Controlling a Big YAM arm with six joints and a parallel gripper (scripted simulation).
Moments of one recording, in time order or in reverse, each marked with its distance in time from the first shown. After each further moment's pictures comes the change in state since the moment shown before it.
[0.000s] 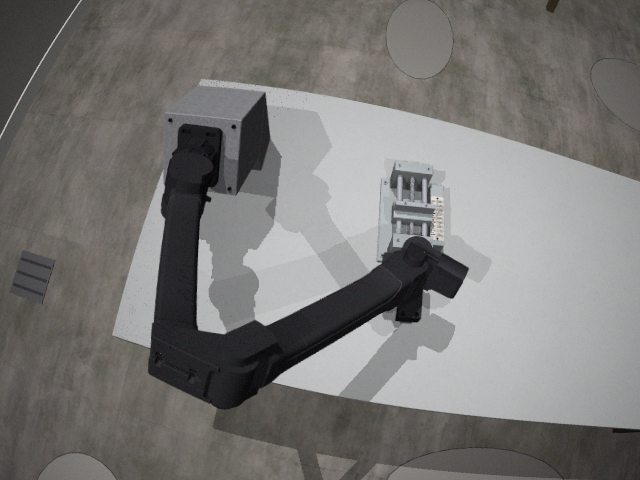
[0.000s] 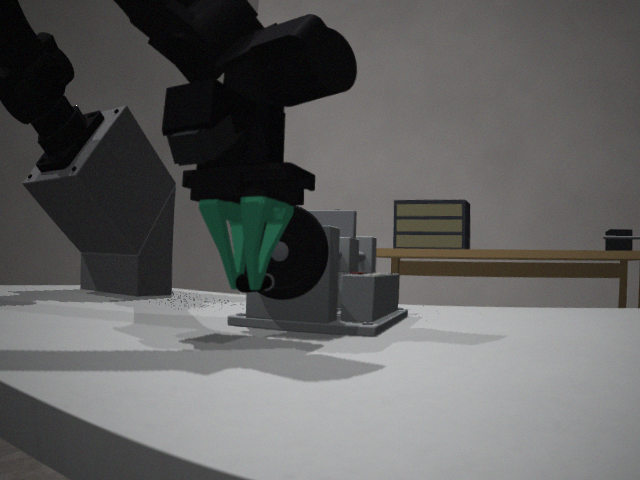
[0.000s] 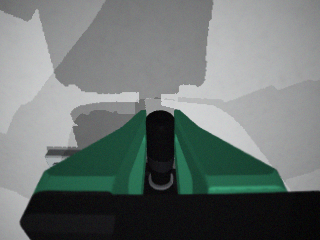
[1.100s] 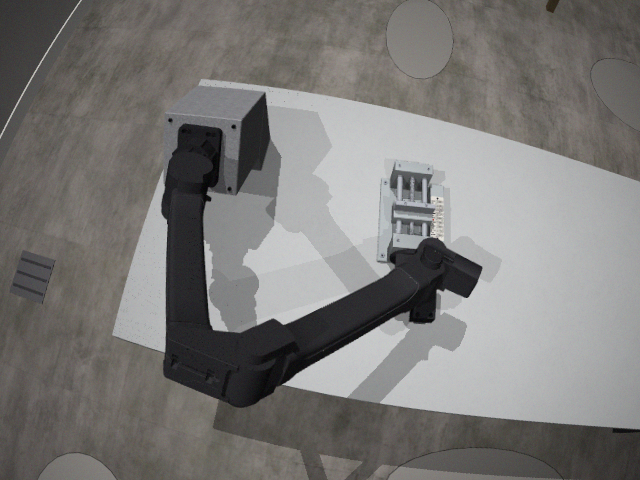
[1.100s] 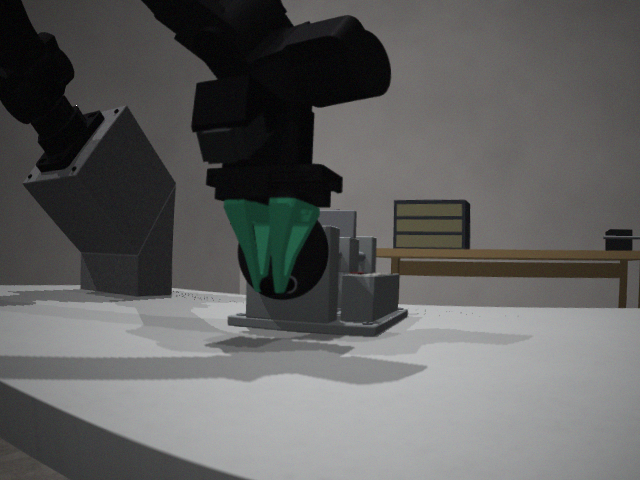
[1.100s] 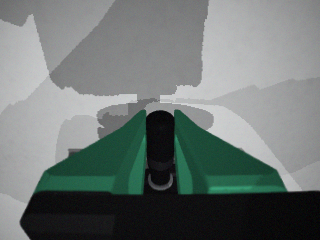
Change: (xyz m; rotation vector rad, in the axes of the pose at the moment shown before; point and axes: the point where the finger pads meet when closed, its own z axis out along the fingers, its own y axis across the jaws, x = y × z) arm 0.000 0.023 0.001 0.023 -0.004 -0.011
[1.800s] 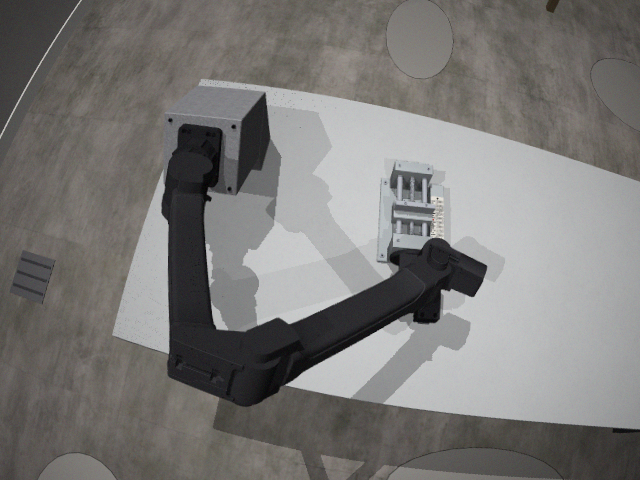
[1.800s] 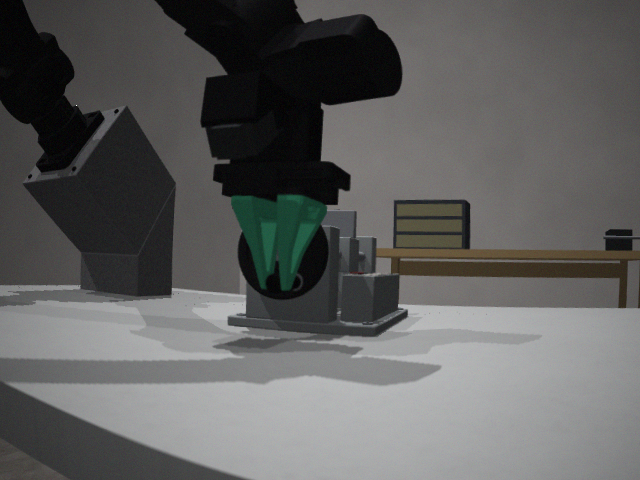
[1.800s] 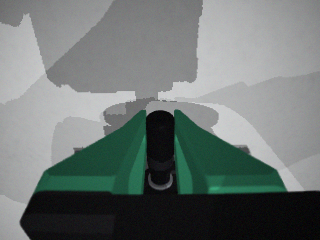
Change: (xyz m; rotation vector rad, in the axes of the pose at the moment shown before) arm 0.000 0.006 -0.003 0.018 0.003 -0.002
